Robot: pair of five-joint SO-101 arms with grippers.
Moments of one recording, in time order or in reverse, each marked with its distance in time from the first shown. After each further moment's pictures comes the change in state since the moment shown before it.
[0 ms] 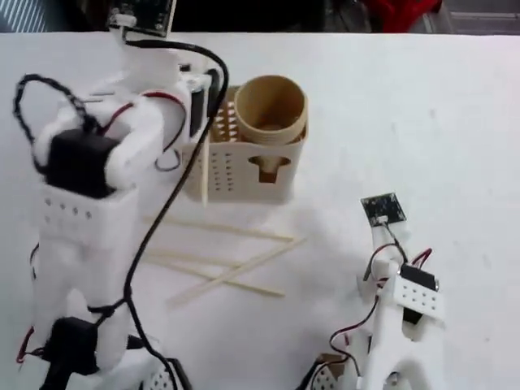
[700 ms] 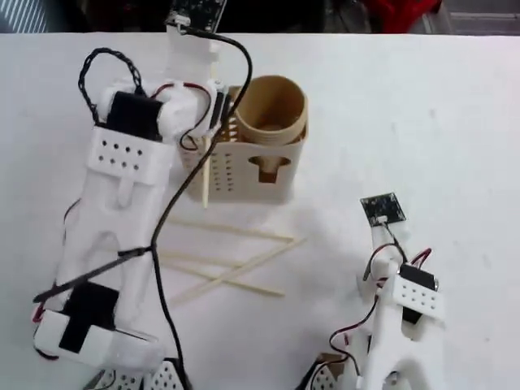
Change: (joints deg) left arm -1.6 13.2 6.2 -5.3 -5.6; right arm 0.0 0.0 0.0 0.0 0.0
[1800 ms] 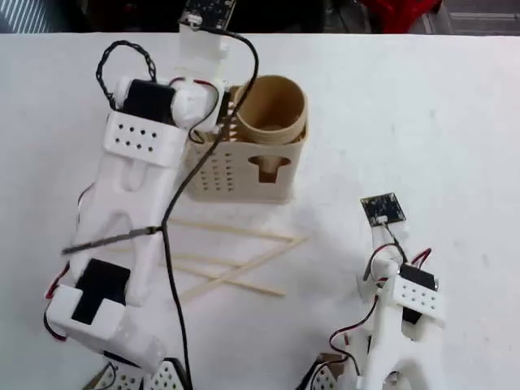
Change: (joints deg) left arm -0.2 7.8 -5.5 1.3 0.1; right arm 0.0 0.0 0.0 0.0 0.0
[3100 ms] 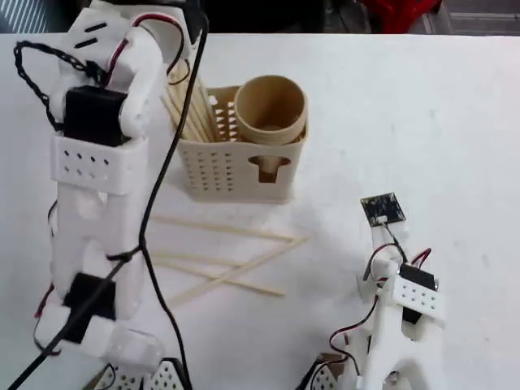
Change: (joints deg) left arm -2.5 -5.9 -16.0 -26.5 8.0; right arm 0.0 -0.1 0.0 0.0 0.1
